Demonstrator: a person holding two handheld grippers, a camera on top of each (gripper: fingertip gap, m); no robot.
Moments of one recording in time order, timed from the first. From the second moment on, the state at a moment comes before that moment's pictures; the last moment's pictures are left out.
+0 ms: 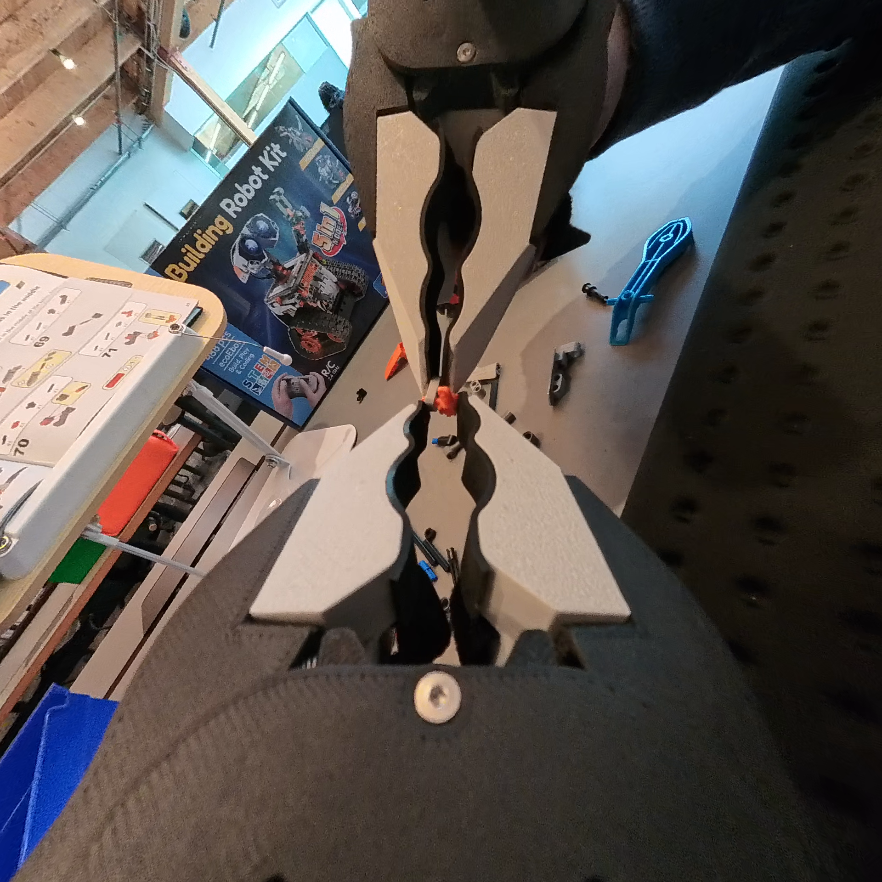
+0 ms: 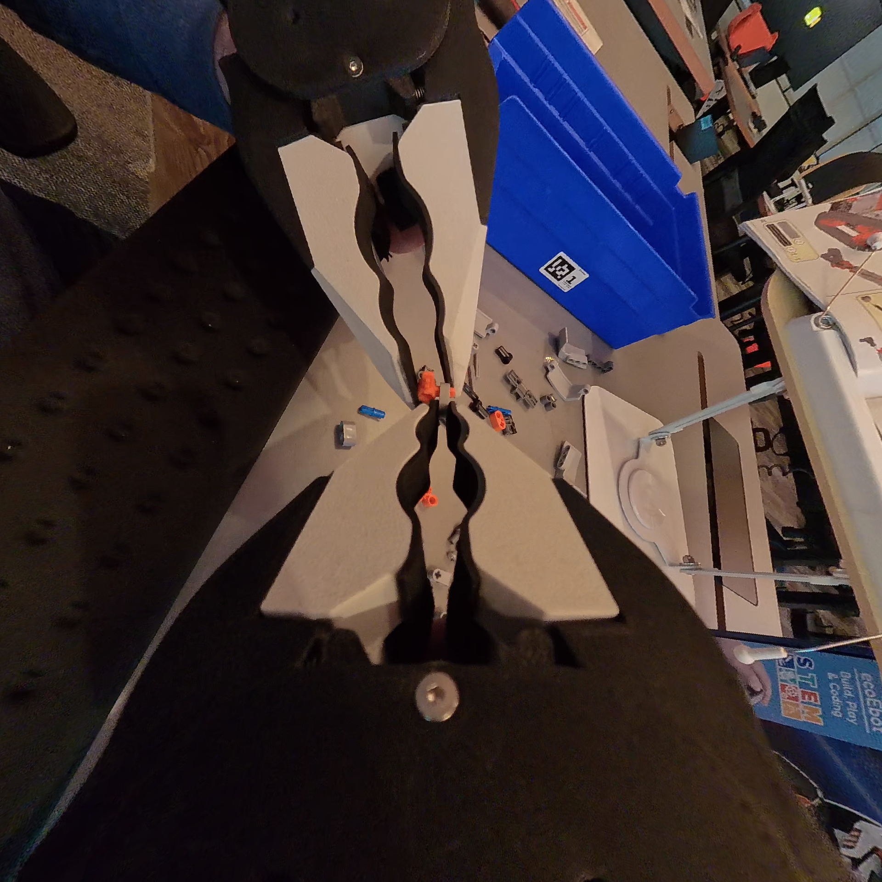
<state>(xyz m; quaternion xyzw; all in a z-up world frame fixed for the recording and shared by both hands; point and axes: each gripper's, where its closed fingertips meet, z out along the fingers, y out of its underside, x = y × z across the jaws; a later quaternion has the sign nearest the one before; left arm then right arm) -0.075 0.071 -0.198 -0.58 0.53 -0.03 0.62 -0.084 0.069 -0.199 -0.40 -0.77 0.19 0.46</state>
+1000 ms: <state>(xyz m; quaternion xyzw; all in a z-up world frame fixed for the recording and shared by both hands) -0.109 0.079 -0.212 -0.67 0.45 -0.02 0.59 -0.108 0.078 -0.213 -0.46 -0.72 0.17 0.49</state>
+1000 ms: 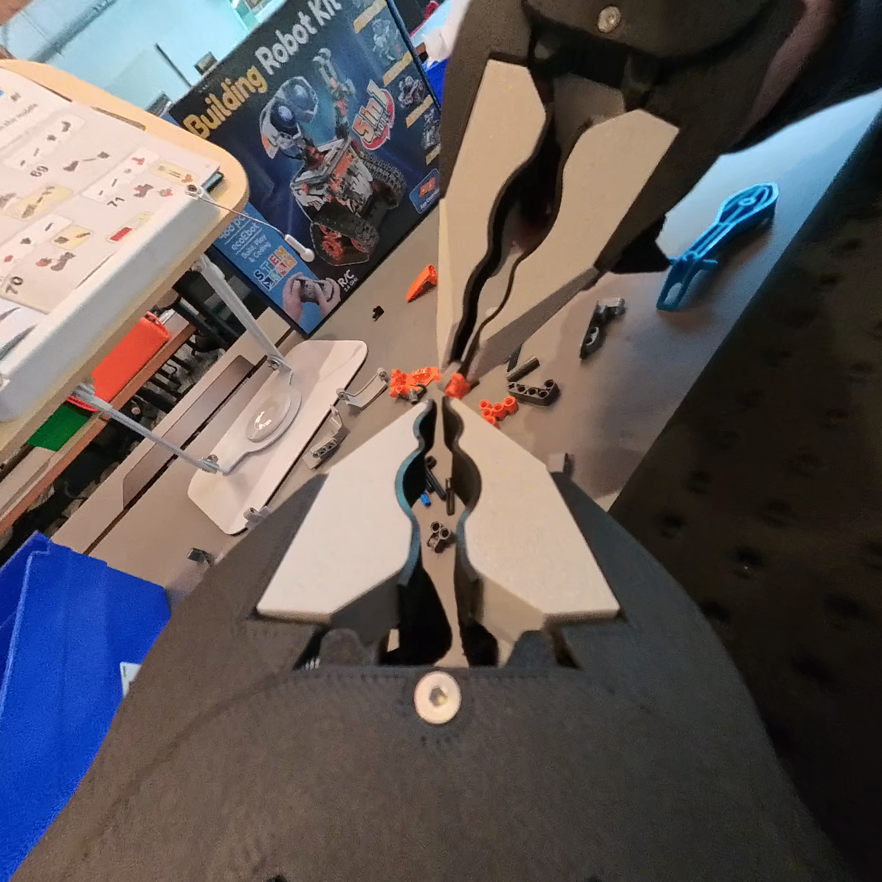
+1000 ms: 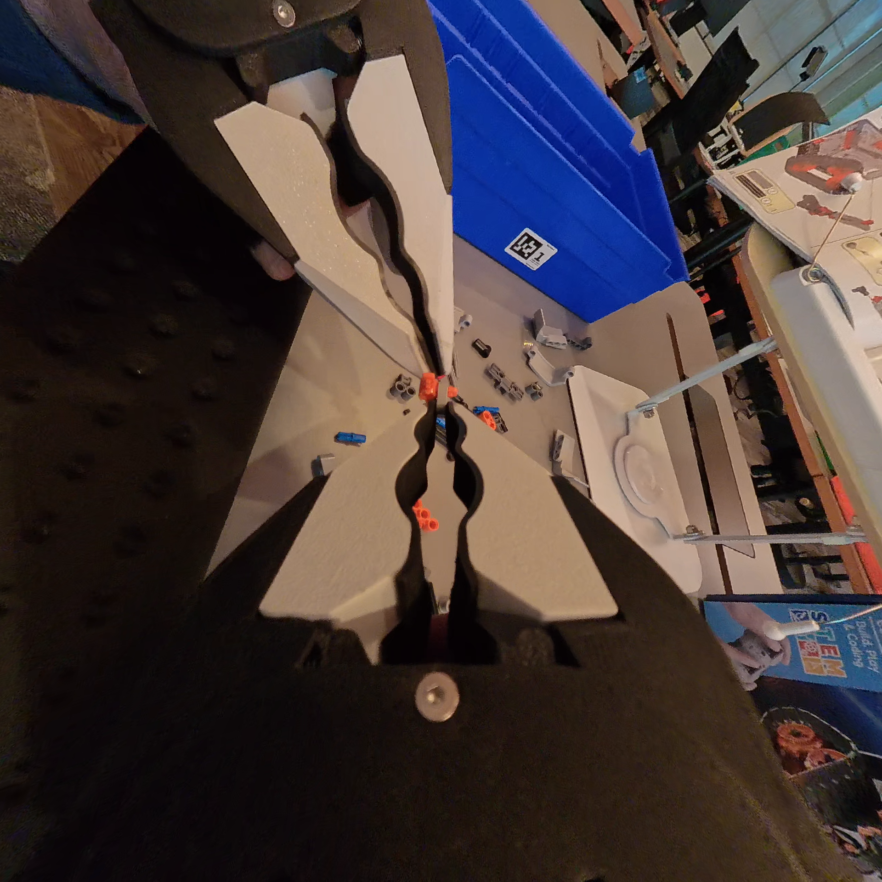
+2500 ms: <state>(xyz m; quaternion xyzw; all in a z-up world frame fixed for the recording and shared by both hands) -0.103 0.022 -0.205 -0.61 0.47 -0.04 0.64 -0.107 0.027 -0.201 -0.50 -0.65 0.21 0.53</state>
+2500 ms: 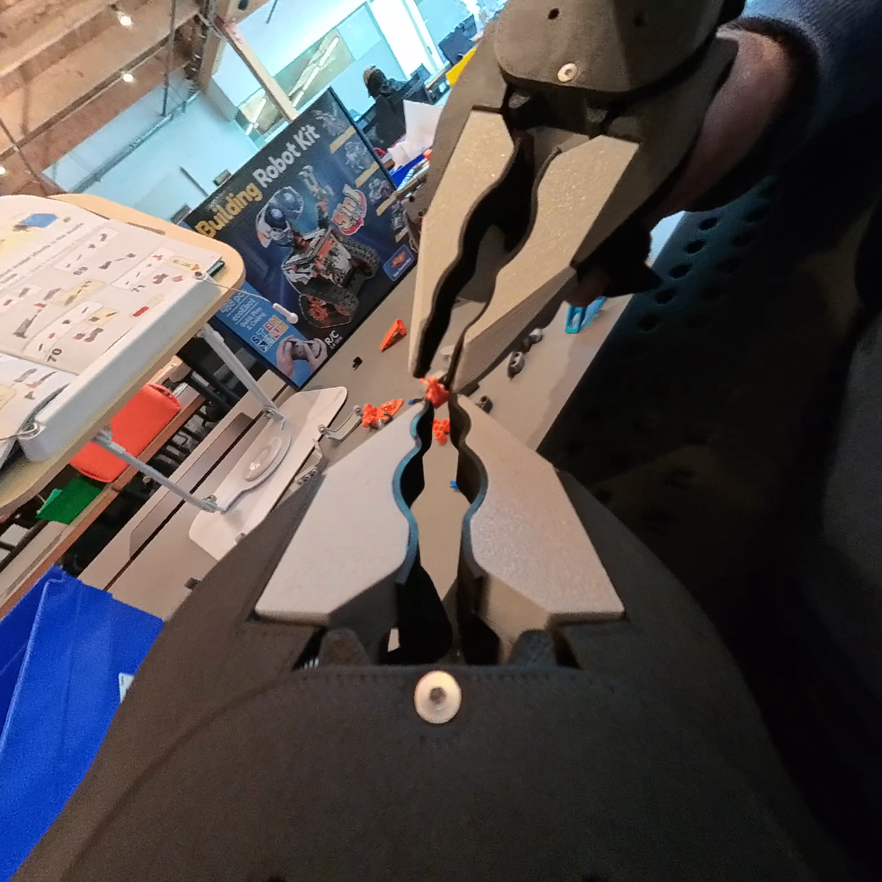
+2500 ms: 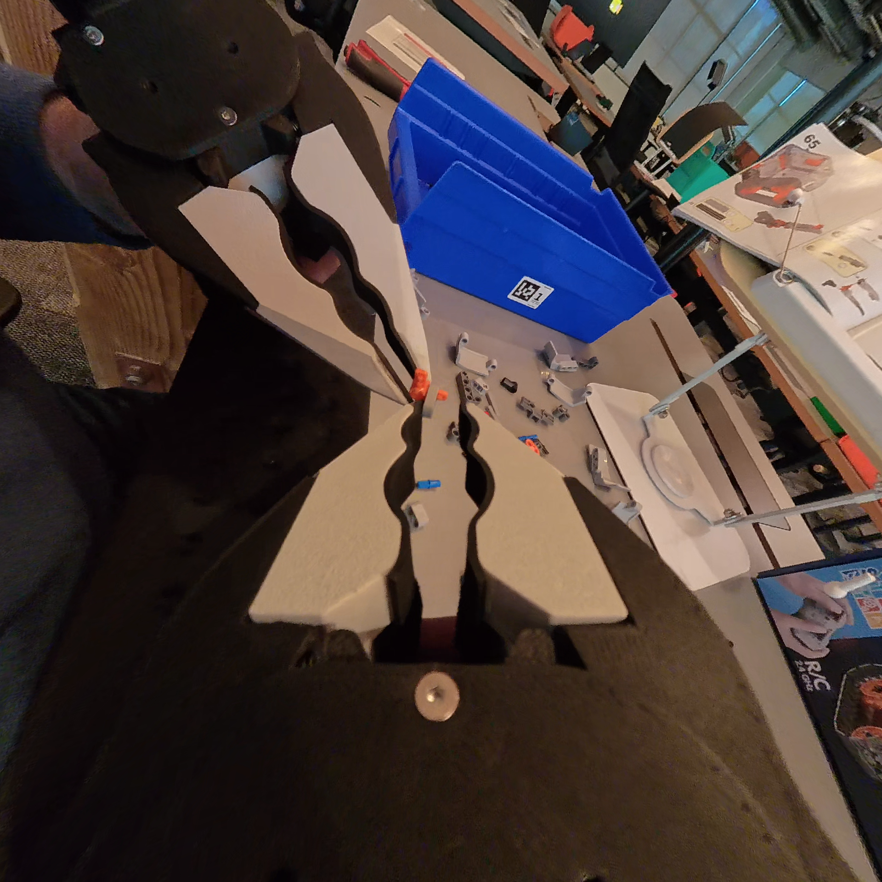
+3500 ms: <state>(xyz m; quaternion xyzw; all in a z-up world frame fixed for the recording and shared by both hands) -0.106 0.070 -0.231 -0.70 0.46 -0.03 0.55 -0.026 0.117 -0.171 -0.59 -0.53 0.16 0.58</state>
